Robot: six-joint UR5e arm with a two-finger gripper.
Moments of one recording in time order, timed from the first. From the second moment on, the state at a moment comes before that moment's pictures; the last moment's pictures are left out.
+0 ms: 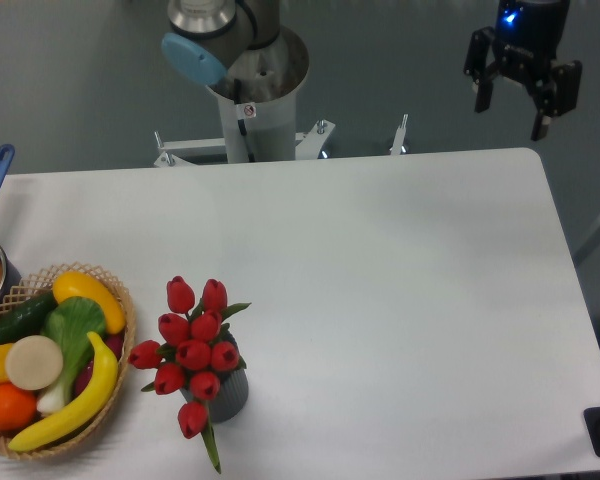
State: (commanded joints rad) arm 3.03 -1.57 -1.62 -1.29 1.27 1.95
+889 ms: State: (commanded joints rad) arm 2.93 -1.56 -1.77 -0.95 1.15 1.29
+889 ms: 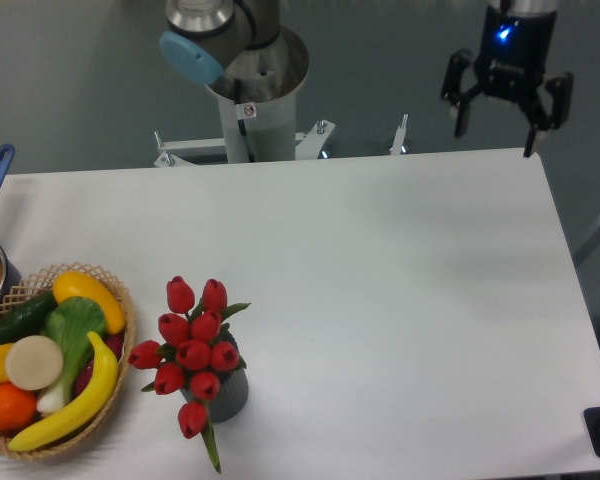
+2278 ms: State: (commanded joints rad) arm 2.68 -1.71 -1.87 -0.72 0.79 1.09
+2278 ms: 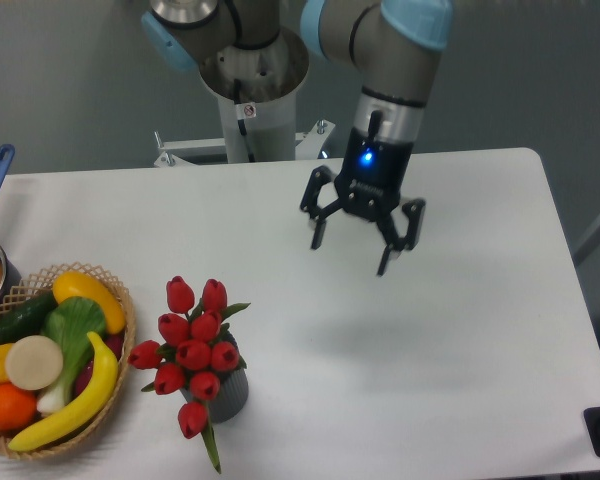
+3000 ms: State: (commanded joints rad) arm 2.59 -1.79 -1.87 -0.72 0.61 1.22
